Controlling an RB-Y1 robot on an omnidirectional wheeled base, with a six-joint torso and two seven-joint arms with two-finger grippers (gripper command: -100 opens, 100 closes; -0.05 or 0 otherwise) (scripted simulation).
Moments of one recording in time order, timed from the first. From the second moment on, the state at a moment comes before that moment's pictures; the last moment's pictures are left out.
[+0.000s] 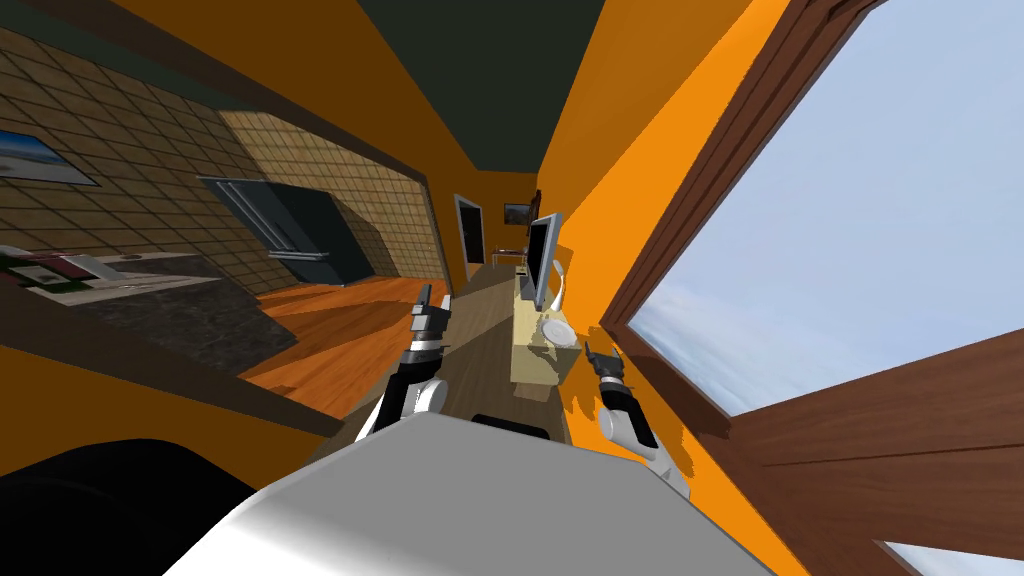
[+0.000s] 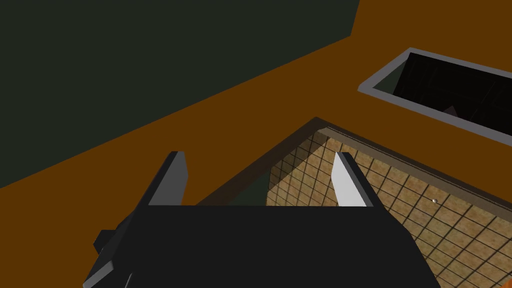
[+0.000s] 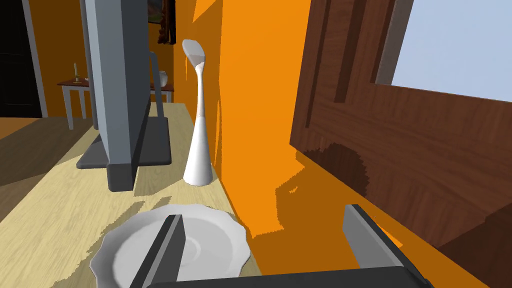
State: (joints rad) left arm 0.49 -0.04 -0.04 -2.27 0.08 -0.46 0.00; right arm 0.21 -0.22 -0.08 -1.50 -0.31 -0.30 -1.38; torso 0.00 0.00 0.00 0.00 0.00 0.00
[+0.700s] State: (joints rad) left arm 0.49 -0.04 -0.04 -2.27 0.08 -0.46 0.00; right arm 0.16 -0.22 -0.10 -1.38 -0.40 -0.27 -1.56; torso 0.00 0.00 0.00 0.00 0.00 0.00
